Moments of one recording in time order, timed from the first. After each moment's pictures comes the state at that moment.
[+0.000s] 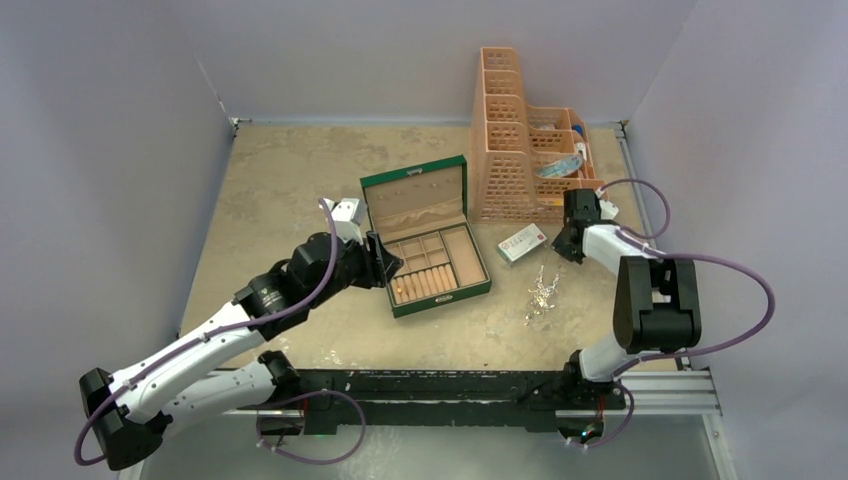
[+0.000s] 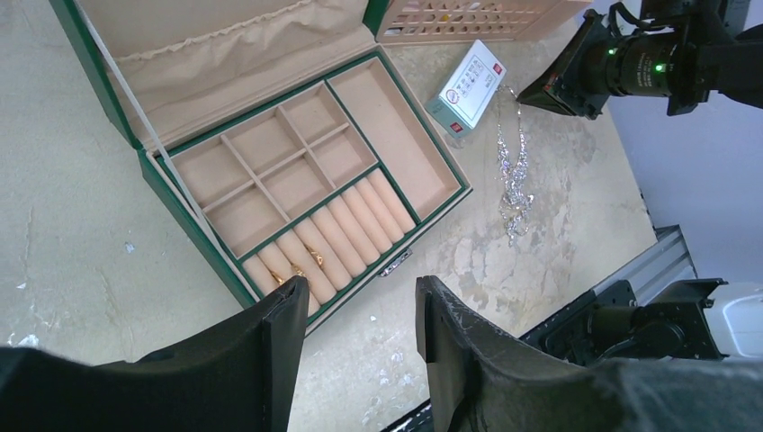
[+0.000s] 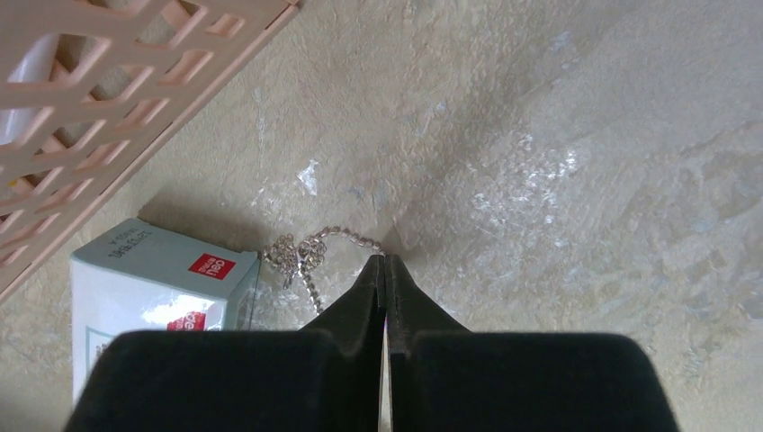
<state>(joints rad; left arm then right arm) -0.86 0.84 0.79 -0.37 -0.19 -0.63 0.00 1.58 0.83 -0.34 0.28 0.67</state>
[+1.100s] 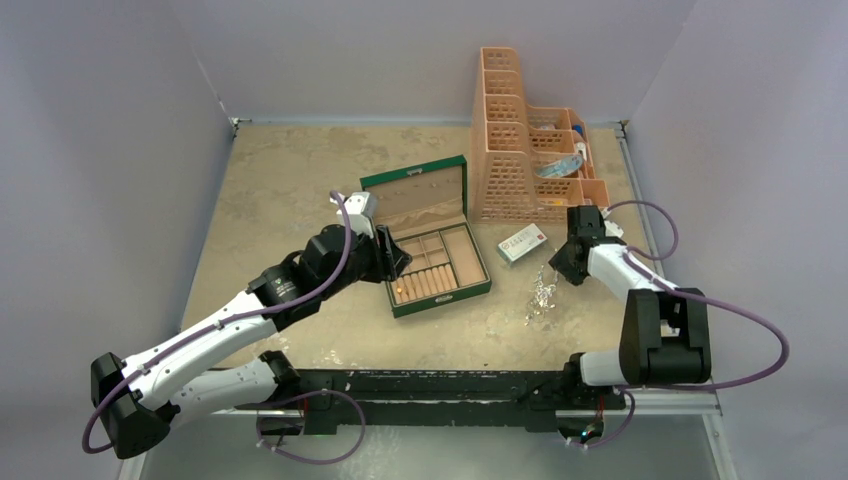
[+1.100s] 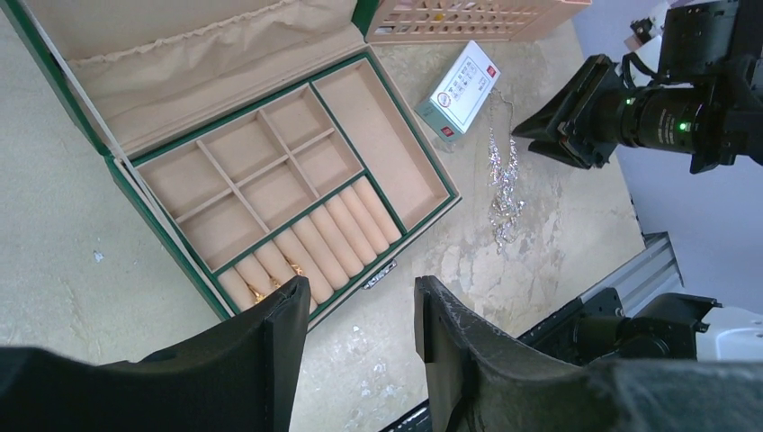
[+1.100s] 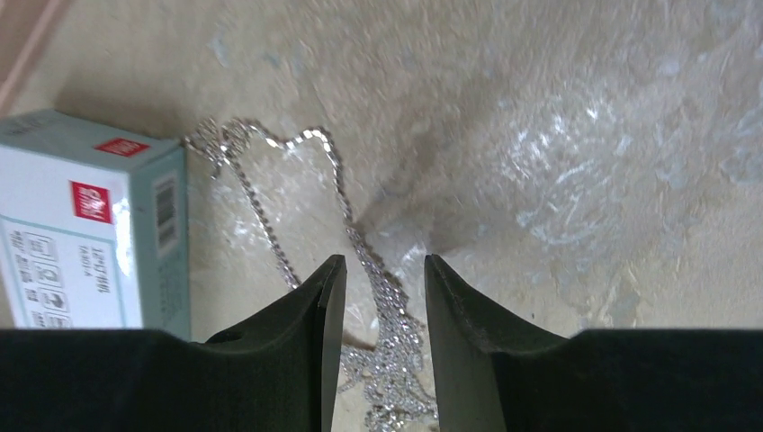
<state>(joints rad) -0.86 0.94 0.83 -0.33 -0.17 -0.67 0.01 1.39 0.71 -0.45 0.24 0.76</state>
